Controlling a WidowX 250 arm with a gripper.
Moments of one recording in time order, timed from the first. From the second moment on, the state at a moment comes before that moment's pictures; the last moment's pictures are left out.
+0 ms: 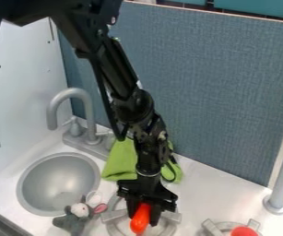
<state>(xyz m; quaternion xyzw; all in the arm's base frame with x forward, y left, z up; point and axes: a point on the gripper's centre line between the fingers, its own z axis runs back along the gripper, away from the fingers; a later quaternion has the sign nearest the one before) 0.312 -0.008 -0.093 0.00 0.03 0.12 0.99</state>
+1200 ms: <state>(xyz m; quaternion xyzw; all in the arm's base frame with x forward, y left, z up) 0.303 0.000 -0.068 0.03 0.03 0.15 0.99</state>
